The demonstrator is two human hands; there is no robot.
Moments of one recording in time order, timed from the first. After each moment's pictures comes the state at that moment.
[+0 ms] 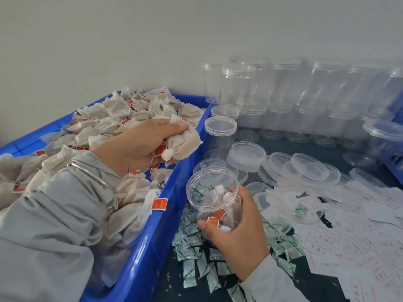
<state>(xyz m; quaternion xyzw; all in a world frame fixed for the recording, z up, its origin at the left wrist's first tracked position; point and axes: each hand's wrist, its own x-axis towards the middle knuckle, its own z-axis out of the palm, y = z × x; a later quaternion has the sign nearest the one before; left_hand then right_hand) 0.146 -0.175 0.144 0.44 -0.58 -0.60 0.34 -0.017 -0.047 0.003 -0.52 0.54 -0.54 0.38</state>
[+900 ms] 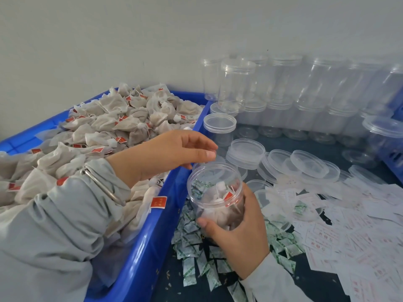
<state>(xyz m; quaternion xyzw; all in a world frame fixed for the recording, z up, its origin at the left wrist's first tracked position) 0.126 -0.152 0.140 0.39 -0.77 -0.46 0.20 -0.016 -0.043 0.014 -0.52 0.50 -0.60 0.35</state>
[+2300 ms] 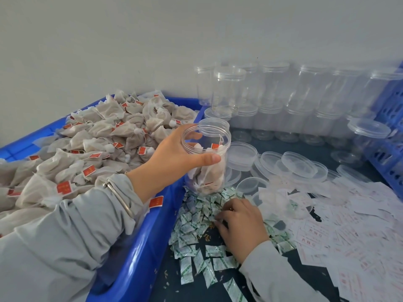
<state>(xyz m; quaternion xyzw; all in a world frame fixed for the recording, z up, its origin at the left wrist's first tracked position) 0.107 -0.146 0.117 0.42 -0.72 -0.40 0.38 -0.041 -0.055 0.000 -0.72 0.66 -0.22 0.00</state>
